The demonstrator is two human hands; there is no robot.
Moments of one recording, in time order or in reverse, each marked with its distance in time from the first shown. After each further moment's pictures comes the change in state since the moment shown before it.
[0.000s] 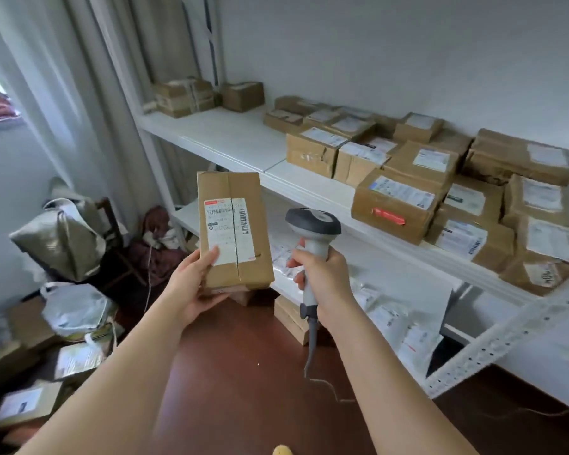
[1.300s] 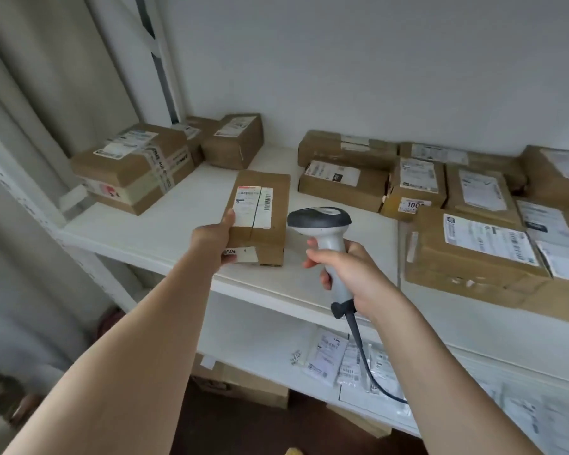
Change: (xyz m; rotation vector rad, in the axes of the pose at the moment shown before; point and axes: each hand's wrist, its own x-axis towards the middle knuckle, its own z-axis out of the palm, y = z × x) left_hand 0.596 0.350 0.015 0.497 0.070 -0.070; right_hand 0.482 -0.097 0.307 -0.061 0.112 0.060
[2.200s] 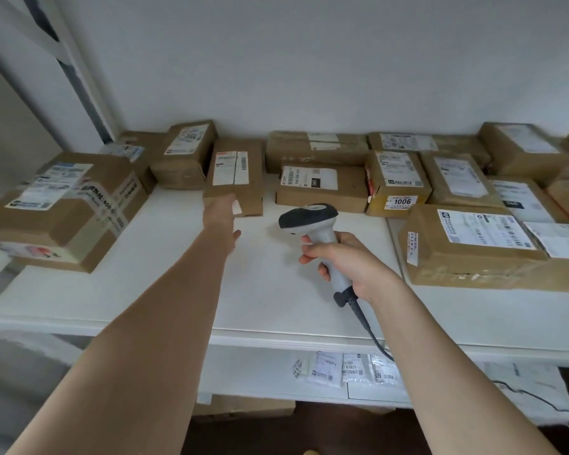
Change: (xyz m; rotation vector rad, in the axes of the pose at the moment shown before) left_hand 0.063 0.073 0.068 -0.241 -0.266 0.027; right_hand 0.068 -0.020 0.013 -0.001 0.158 0.087
